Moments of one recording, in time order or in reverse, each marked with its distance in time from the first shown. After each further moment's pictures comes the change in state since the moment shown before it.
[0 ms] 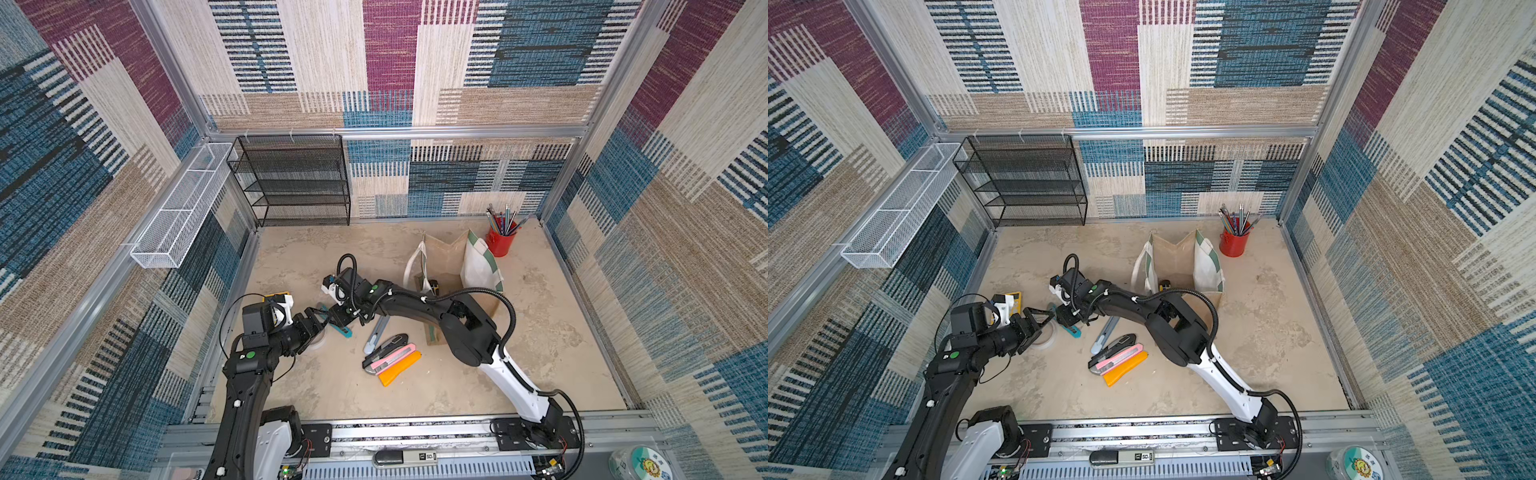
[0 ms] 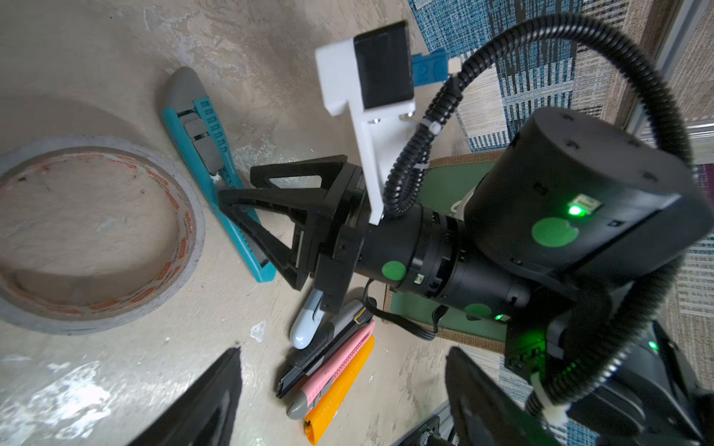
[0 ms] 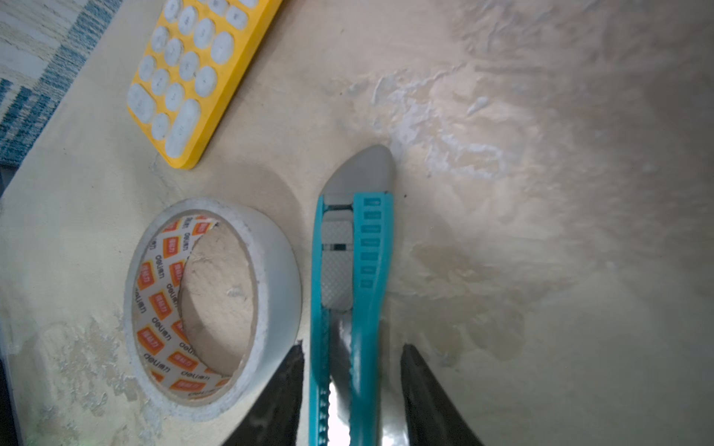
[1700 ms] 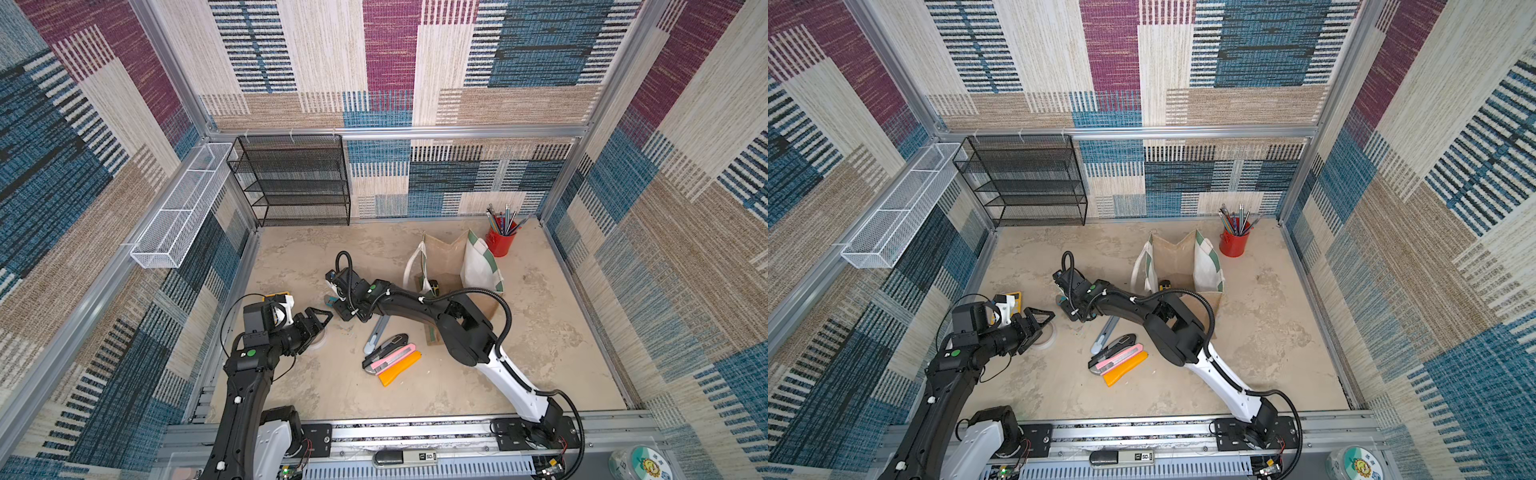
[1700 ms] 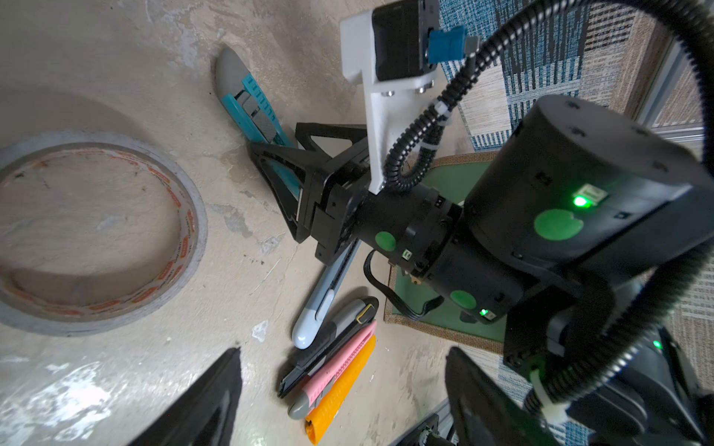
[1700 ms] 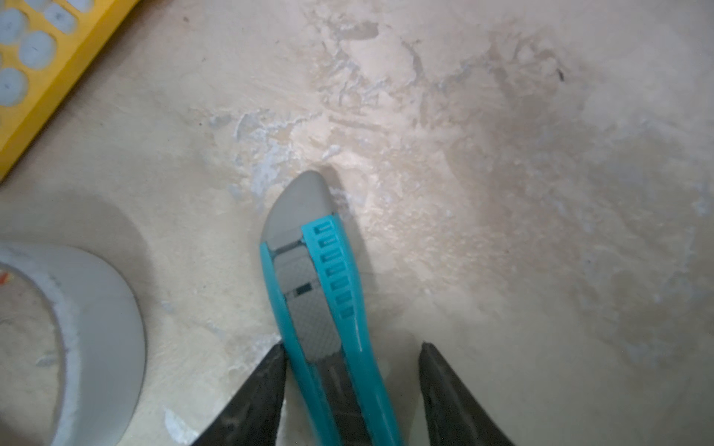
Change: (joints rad) left arm 0.000 0.024 -0.005 0.008 0.003 0.000; right arm -0.008 0.057 0.083 -0.016 0.285 -0.124
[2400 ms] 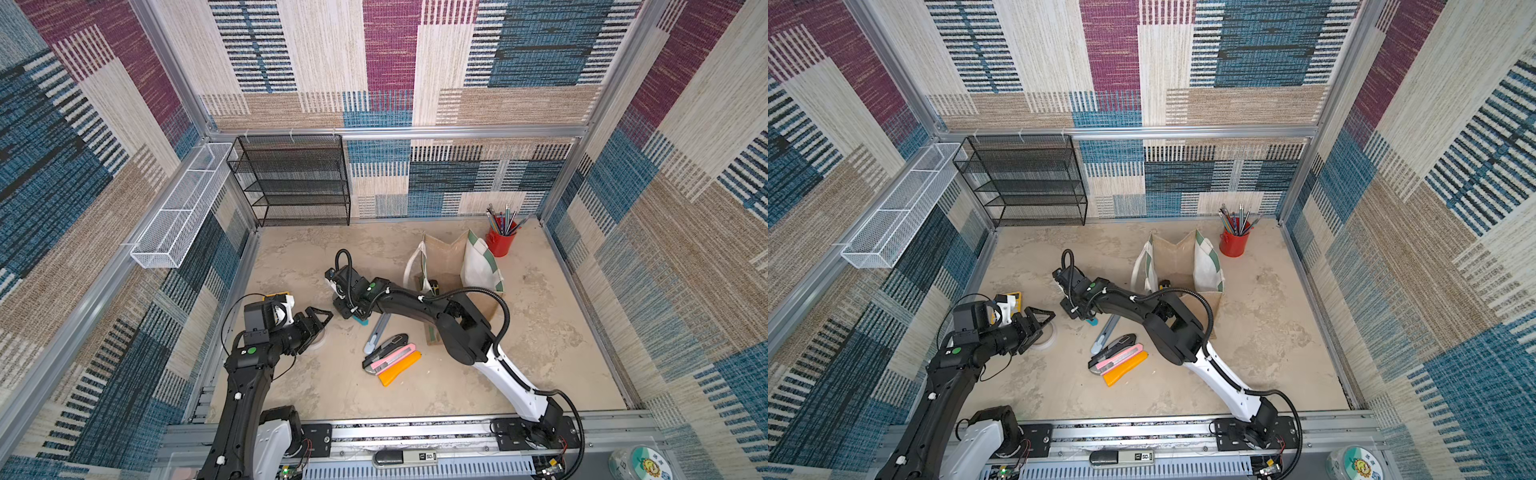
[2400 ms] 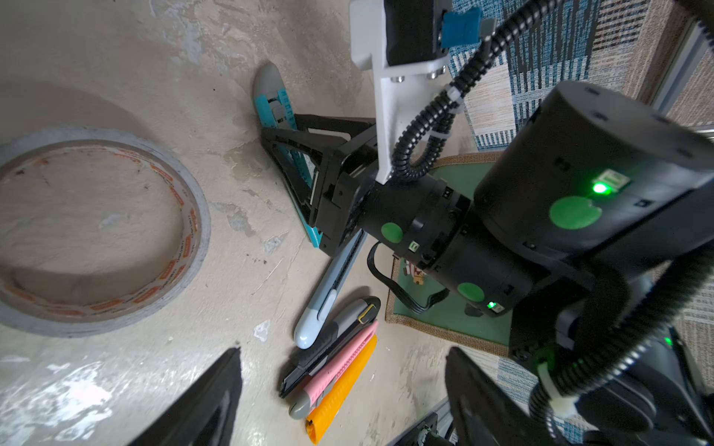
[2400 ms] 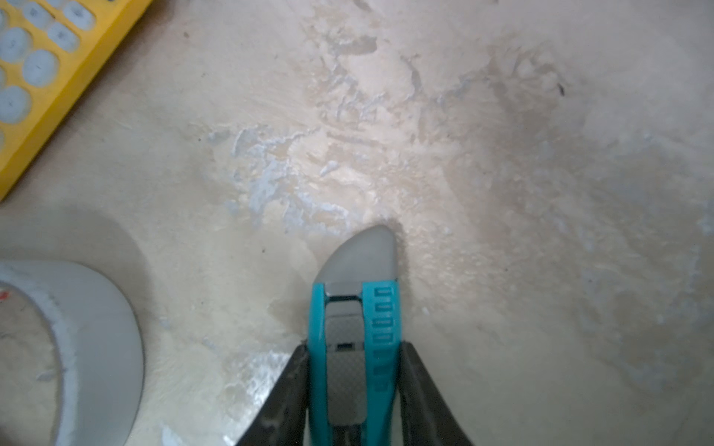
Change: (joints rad) left arm 0.000 0.023 0.004 0.000 0.000 0.000; right arm -0.012 -0.012 -0.005 -0.010 -0.007 0.009
